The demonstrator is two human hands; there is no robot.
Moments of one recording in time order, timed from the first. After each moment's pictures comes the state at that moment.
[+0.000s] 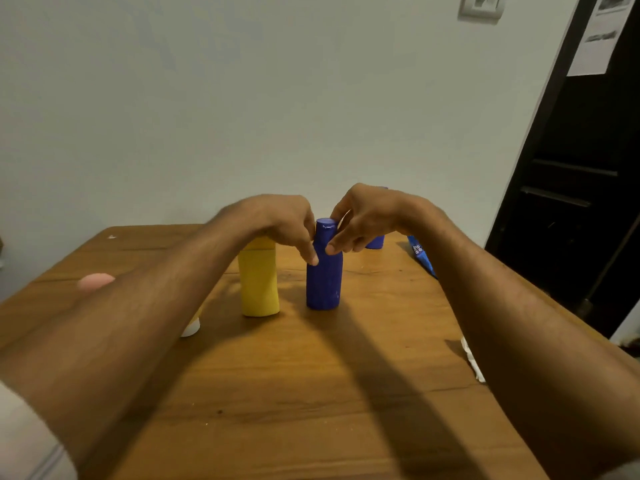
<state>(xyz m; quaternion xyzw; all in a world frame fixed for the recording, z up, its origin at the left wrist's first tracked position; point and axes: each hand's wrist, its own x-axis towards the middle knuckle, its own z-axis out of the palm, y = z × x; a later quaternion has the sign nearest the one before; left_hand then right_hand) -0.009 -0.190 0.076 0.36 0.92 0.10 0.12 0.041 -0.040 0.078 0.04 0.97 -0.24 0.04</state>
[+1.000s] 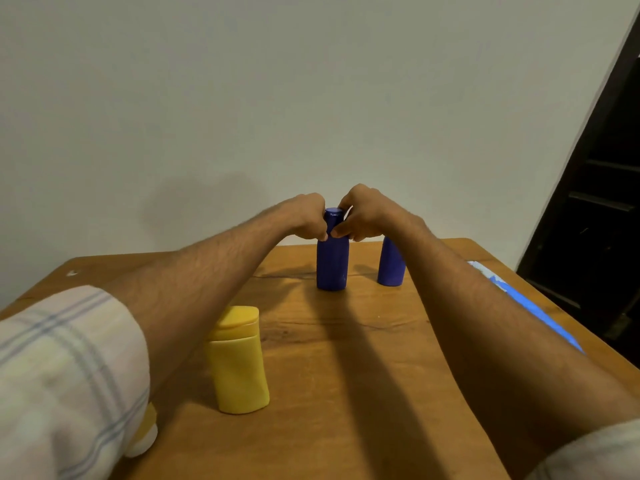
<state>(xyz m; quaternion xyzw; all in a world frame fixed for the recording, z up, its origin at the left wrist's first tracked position) -0.154 -0.086 0.069 0.34 0.93 0.15 0.07 -0.109 0.033 0.065 0.12 0.97 -0.21 -0.07</state>
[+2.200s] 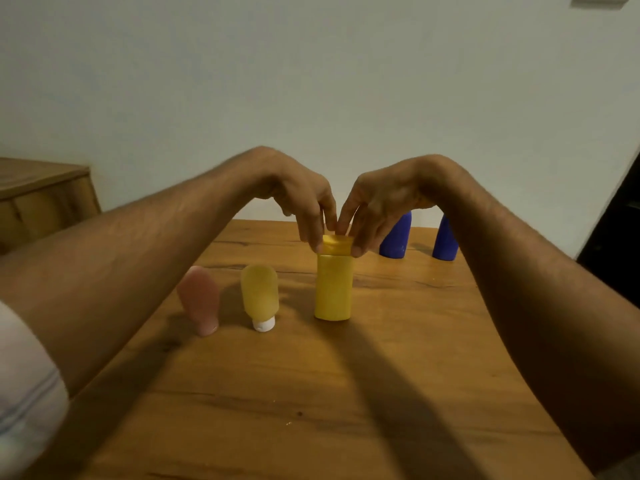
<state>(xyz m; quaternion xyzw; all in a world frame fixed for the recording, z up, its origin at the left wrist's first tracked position) -0.054 -0.265 0.117 0.37 0.91 0.01 0.19 -0.007 -0.123 0.120 -0.03 0.95 -0.20 0.21</state>
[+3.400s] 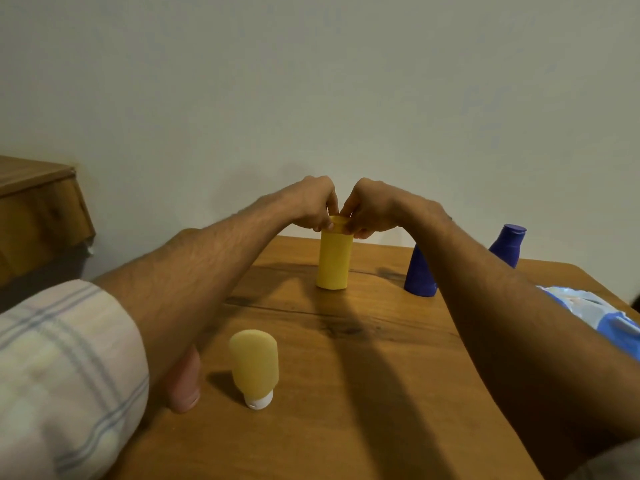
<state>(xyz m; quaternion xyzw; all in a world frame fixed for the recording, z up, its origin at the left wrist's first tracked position) -0.200 -0.228 0.069 0.32 0.93 0.16 -0.01 -0.166 -0.095 0.080 -0.02 0.99 -0.12 0.01</state>
